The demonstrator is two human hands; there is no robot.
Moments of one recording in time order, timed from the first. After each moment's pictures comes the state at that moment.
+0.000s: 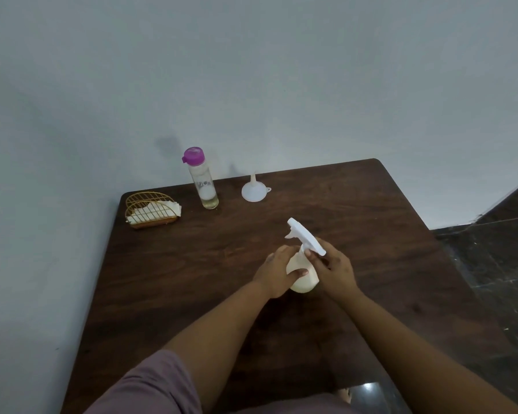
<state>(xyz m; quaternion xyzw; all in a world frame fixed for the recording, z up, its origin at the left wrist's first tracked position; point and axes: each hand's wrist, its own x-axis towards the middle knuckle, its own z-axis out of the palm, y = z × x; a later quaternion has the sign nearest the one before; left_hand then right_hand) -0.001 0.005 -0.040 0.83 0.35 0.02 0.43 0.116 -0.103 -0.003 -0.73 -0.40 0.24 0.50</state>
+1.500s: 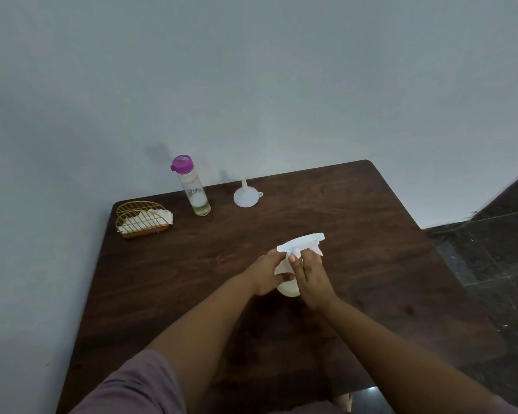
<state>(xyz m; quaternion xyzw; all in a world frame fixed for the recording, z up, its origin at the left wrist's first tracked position) 0.004 0.028 -0.040 0.85 0.30 -0.03 0.44 0.109 -0.087 -0.040 -0.75 -0.44 0.21 0.46</state>
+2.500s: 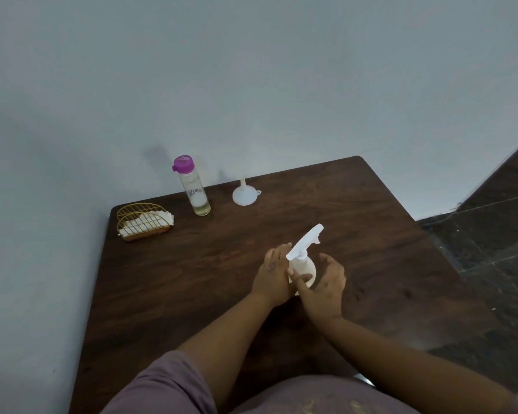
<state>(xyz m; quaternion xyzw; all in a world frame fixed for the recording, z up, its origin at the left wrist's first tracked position) -0.008 -0.015 -0.047 0.89 0.33 0.08 0.32 0.061 -0.121 -0.037 -0.83 -0.27 0.09 0.48</state>
